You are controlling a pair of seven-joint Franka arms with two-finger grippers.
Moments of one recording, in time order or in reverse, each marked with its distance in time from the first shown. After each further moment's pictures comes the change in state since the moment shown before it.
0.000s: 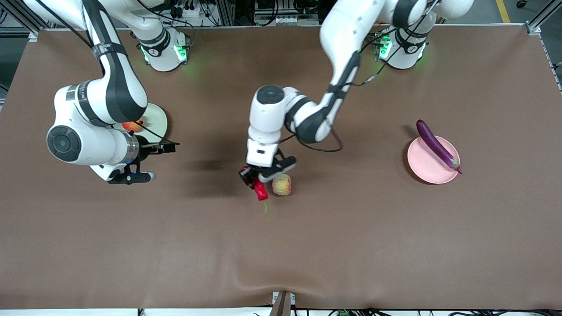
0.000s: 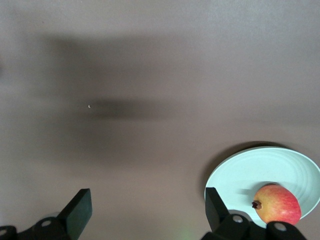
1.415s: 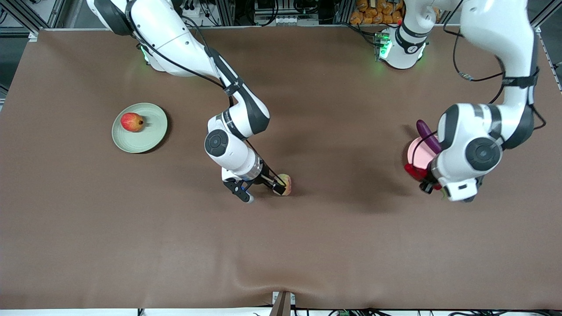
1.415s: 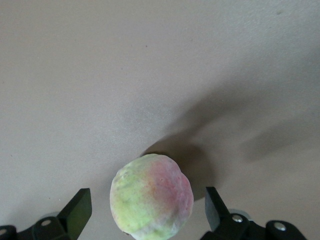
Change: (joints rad) left arm 0.601 -0.492 -0.001 -0.714 0.081 -0.387 0.351; right arm 0.440 0.488 -0.001 0.250 0.307 0.805 0.879
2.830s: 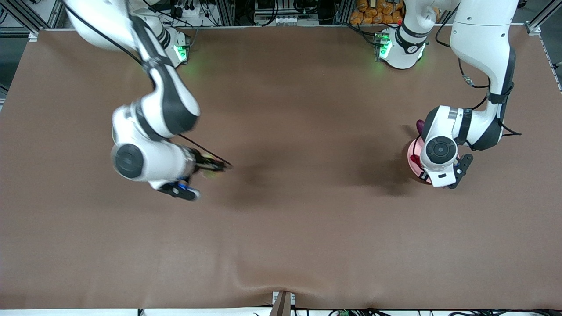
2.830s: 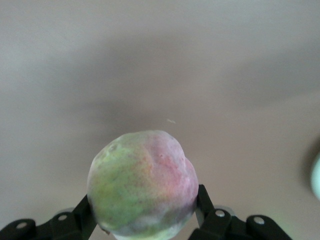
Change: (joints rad) left arm -0.004 0.083 -0.022 -0.176 0.326 0.168 -0.185; right arm -0.253 -0.370 -0.050 -0.109 -0.167 -0.793 -0.536
